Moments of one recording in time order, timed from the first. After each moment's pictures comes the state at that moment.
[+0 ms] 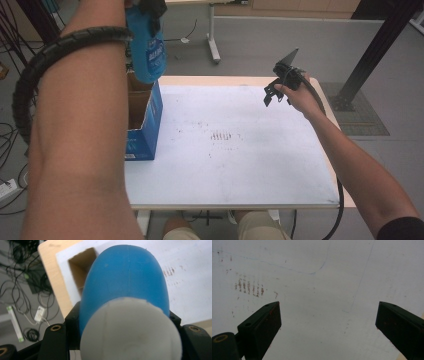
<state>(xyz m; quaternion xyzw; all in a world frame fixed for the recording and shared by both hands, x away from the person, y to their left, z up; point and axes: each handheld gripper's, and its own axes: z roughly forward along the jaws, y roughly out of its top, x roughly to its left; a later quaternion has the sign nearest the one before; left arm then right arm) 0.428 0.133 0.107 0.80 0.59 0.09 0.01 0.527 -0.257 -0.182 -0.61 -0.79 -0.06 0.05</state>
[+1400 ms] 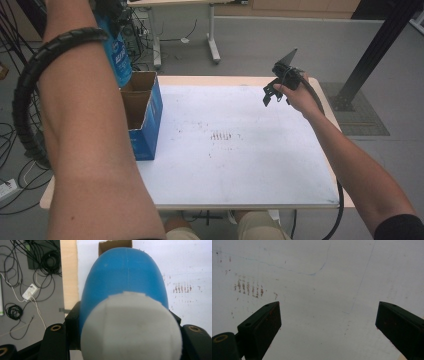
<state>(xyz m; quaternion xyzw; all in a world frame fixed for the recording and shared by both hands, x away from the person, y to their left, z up) 0.423 0.212 0.087 0.72 0.69 0.09 0.02 0.531 -0.255 -0.185 -0.61 -0.79 -0.06 0.06</state>
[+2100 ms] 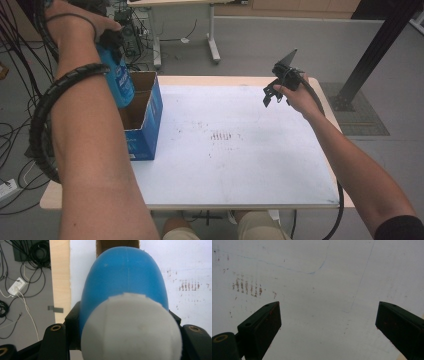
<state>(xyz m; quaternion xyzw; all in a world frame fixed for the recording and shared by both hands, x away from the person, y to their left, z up) 0.421 0.237 0.021 0.71 0.70 0.06 0.03 0.529 -0.254 -0.186 -0.61 -0.79 -0.05 0.05</state>
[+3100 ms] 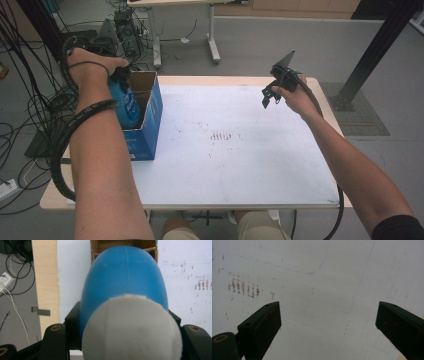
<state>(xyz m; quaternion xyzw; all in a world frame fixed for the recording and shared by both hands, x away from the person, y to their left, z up) 0.423 0.248 -0.064 0.71 0.70 0.04 0.03 0.528 -0.246 -0.190 -0.61 -0.79 -0.05 0.05</state>
